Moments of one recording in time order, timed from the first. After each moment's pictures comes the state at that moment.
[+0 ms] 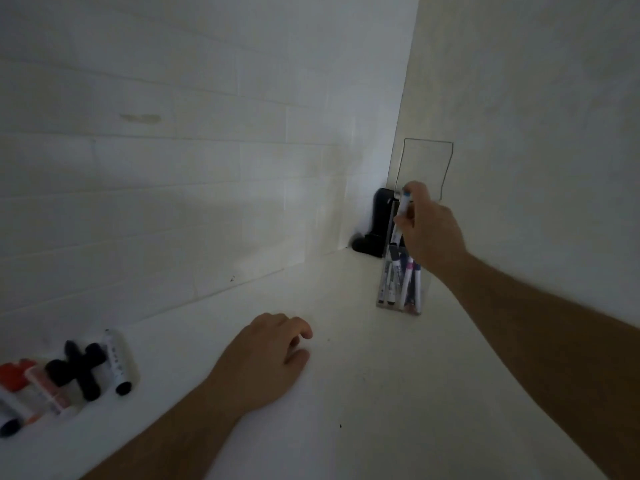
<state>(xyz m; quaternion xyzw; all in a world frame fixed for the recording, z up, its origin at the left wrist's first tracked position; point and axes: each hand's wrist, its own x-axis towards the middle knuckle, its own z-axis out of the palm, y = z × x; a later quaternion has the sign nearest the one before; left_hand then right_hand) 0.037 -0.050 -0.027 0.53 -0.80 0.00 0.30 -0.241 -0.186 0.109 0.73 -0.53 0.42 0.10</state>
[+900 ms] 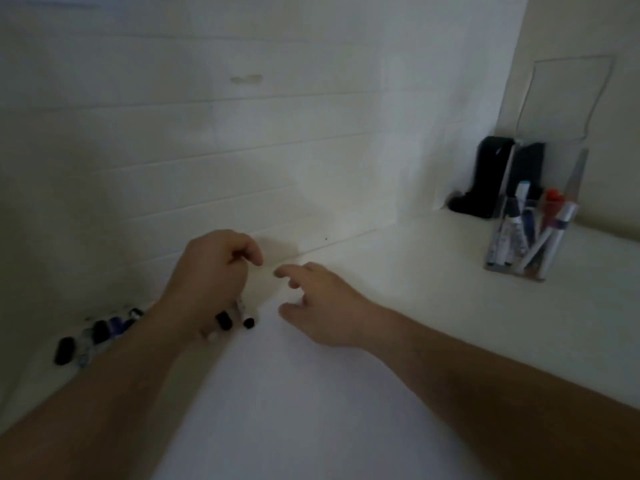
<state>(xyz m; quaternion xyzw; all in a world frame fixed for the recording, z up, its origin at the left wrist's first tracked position) 0.183 0.013 0.043 0.72 -0.58 0.02 0.39 0.004 -0.060 -0.005 0.90 -0.31 0.21 -0.24</state>
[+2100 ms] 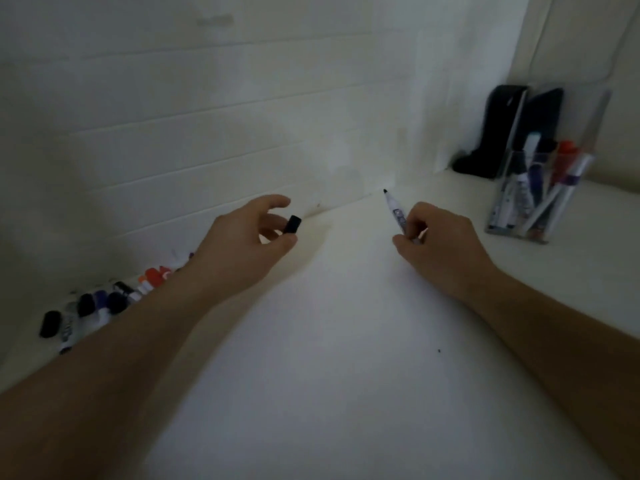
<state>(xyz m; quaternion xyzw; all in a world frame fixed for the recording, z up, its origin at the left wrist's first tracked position) 0.136 0.001 0.036 0.68 -0.62 -0.08 0.37 -0.130 -0.109 -0.005 0.78 -0.50 0.35 -0.11</state>
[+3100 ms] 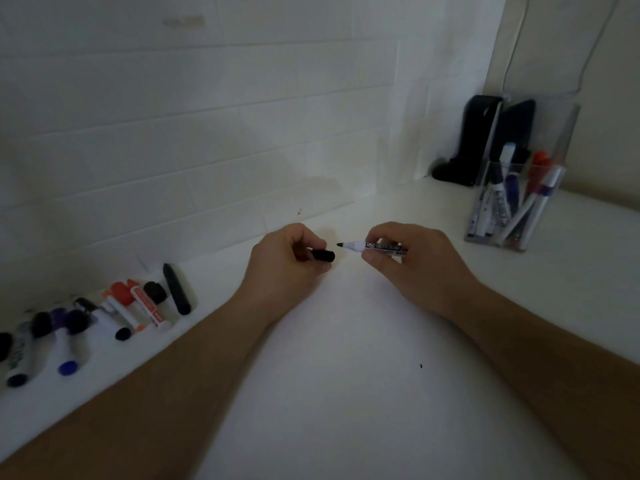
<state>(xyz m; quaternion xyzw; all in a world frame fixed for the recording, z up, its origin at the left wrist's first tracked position) 0.082 -0.051 -0.010 0.65 -0.57 -0.18 0.47 -0.136 -0.109 -0.009 0.84 -0.38 0.36 -0.12</state>
